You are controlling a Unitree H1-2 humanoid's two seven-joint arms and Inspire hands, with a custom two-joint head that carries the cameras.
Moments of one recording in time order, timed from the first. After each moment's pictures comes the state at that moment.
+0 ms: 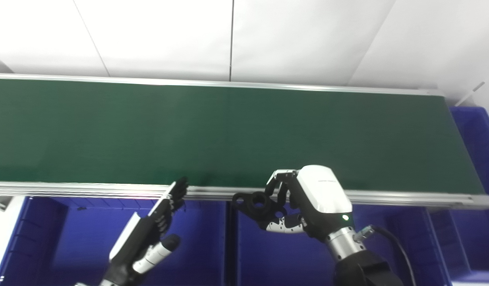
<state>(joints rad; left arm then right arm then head) 0.57 0.26 -0.24 -0.44 -0.07 -0.07 -0.24 0.35 -0.12 0.38 -0.61 -1.21 0.23 0.47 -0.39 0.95</state>
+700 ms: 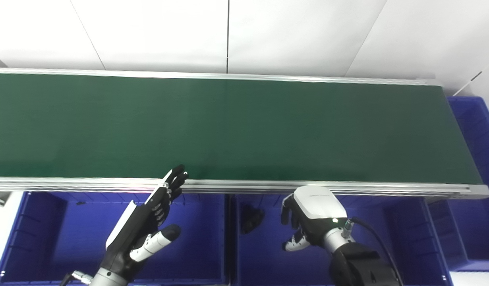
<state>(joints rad) 0.56 0.24 -0.24 -0.47 -0.09 -0.02 -0.25 0.32 -0.11 0.35 -0.52 -1.49 0.23 0.85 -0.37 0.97</state>
